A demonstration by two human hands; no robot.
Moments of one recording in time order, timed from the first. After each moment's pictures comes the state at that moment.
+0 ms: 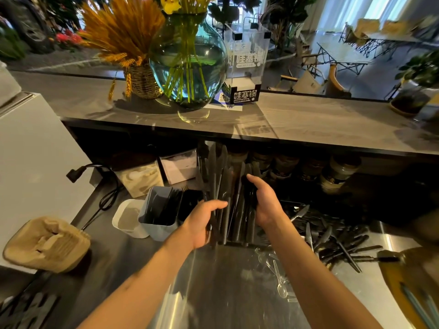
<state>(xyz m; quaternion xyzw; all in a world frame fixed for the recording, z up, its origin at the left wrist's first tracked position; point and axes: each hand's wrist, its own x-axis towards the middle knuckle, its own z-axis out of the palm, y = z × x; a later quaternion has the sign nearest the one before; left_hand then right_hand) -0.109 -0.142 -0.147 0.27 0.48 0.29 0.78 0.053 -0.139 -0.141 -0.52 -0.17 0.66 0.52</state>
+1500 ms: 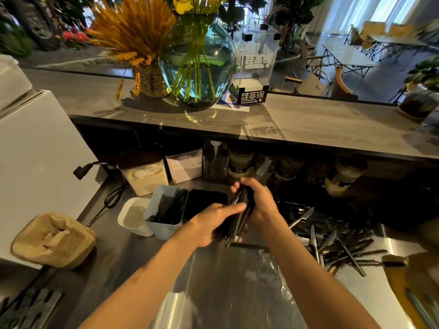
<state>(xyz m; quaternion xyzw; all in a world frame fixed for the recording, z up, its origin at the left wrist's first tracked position) -0.110 -0.141 -0.135 0.41 0.49 0.17 0.75 0.033 -0.125 -0.151 -0.45 -0.09 0.66 0.59</state>
